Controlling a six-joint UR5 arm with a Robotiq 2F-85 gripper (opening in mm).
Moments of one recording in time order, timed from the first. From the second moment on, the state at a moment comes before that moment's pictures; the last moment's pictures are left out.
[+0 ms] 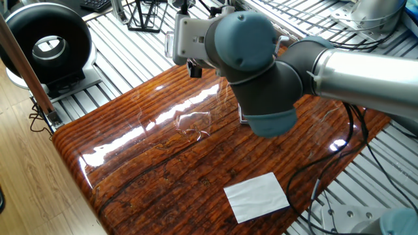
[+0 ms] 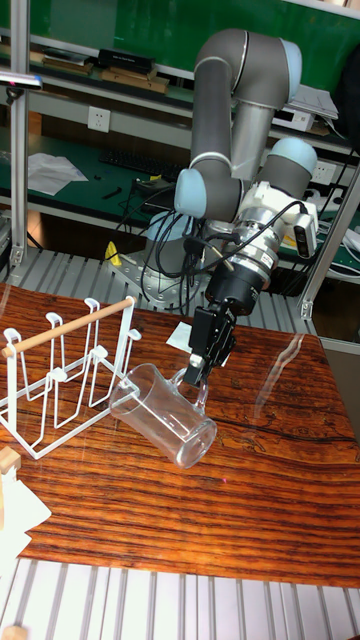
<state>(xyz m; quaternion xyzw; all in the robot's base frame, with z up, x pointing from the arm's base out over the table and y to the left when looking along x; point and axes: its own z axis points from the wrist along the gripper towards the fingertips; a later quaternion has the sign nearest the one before) 0.621 0.029 0.206 -0.39 0.80 -0.33 0.30</state>
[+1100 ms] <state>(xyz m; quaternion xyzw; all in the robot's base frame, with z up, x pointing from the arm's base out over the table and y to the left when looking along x) 0.602 0.011 0.208 -0.39 0.80 -0.34 0.30</state>
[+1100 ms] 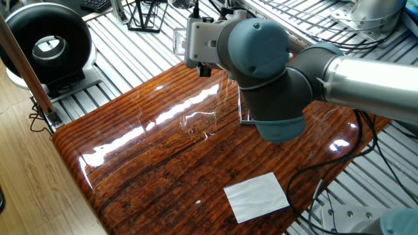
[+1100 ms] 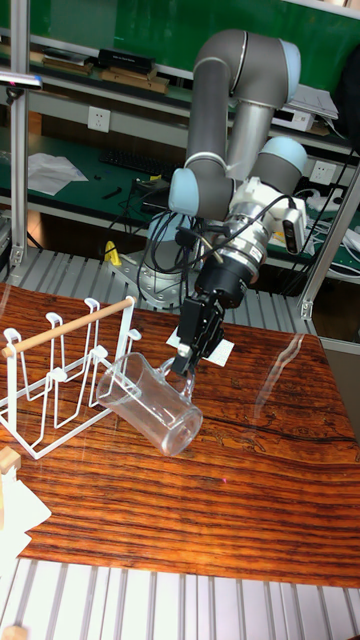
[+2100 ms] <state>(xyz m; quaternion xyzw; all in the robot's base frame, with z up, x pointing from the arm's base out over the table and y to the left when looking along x) 0.597 0.015 0.217 -0.36 0.81 -0.33 0.33</state>
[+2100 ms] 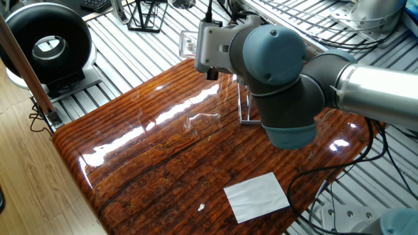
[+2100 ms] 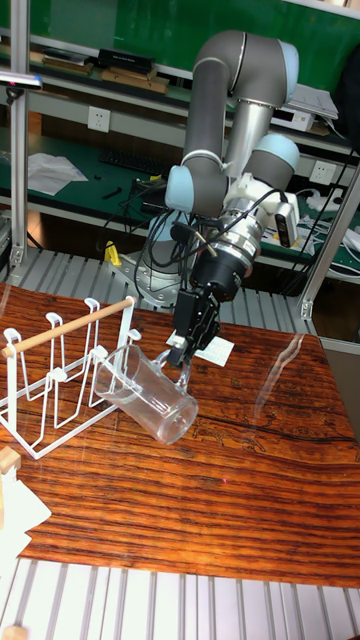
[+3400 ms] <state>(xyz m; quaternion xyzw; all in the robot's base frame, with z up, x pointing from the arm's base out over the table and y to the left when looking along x) 0.602 0.051 0.221 -0.26 0.85 -0.23 0.40</state>
